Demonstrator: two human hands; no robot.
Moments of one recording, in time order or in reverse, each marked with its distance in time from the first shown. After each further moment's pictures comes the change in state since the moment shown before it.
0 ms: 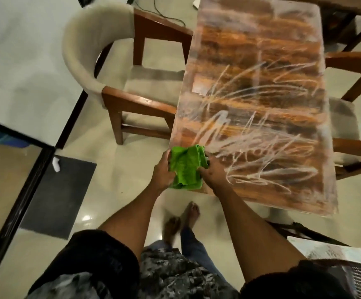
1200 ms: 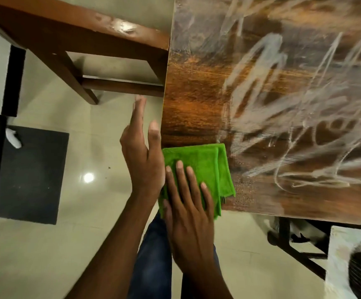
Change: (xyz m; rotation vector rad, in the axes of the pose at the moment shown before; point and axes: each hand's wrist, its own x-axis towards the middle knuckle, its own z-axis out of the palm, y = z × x) left_hand 0.128 -0.059 0.028 0.022 0.489 0.341; right_hand 0.007 0.079 0.177 -0.791 0.201 -0.272
